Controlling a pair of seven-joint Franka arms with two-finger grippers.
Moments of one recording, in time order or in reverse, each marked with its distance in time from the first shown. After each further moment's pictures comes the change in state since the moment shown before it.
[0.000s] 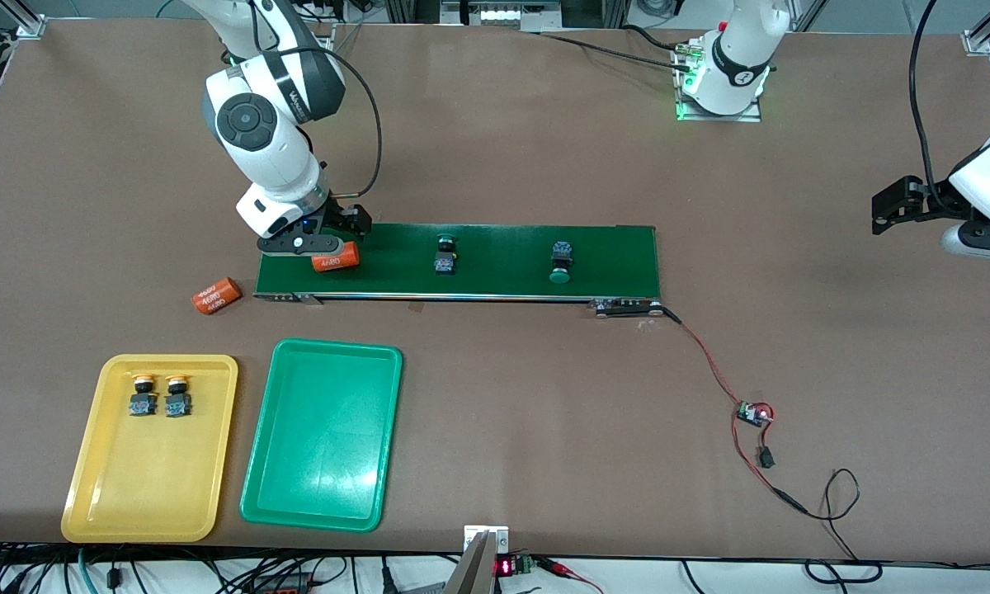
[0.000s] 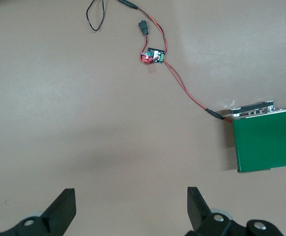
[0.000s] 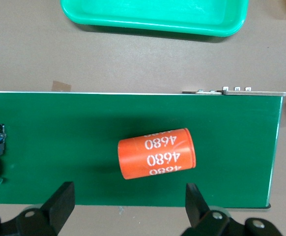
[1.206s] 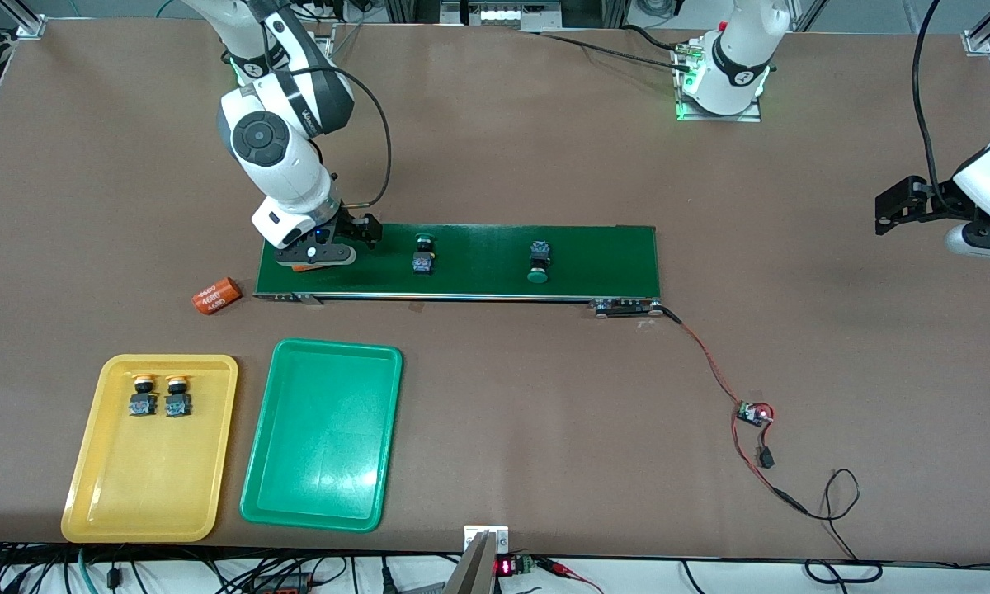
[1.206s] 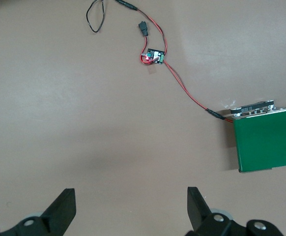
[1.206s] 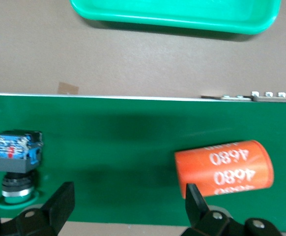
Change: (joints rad) left arm 0.009 0.000 -0.011 0.001 0.000 0.004 0.010; right arm 0.016 0.077 0.000 0.000 -0.001 0.097 0.000
